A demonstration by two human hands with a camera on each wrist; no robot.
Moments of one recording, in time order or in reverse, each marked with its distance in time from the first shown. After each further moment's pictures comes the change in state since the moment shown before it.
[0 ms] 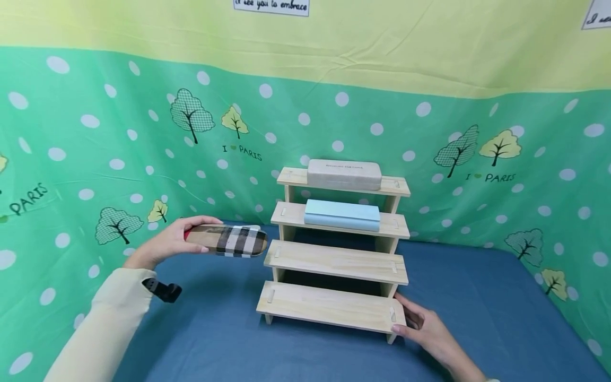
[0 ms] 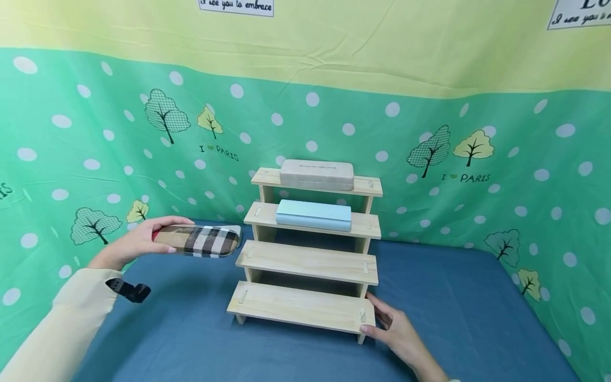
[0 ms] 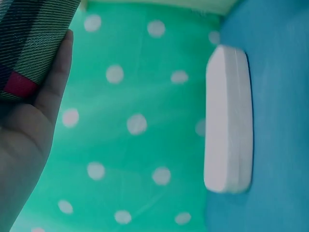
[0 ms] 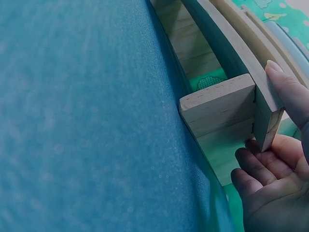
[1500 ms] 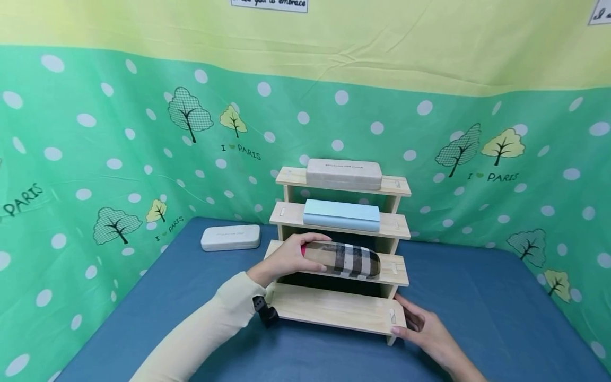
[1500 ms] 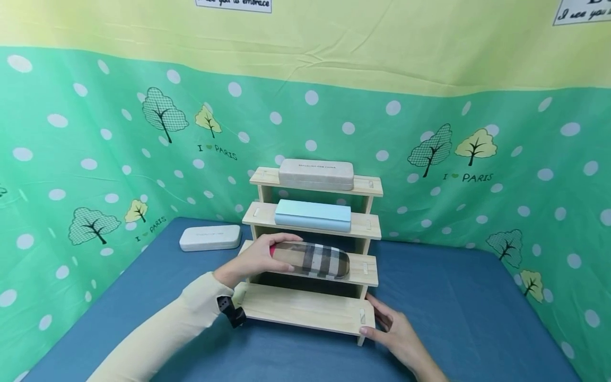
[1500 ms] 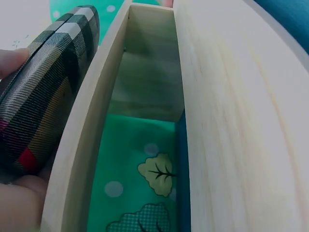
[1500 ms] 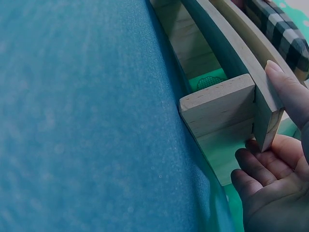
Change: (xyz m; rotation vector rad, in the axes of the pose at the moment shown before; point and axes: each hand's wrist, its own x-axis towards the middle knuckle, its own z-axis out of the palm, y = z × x) left_hand 0.111 0.058 0.192 -0.158 -0.064 -0.018; right_hand 0.000 -0.003 -0.001 -0.017 0.002 0.016
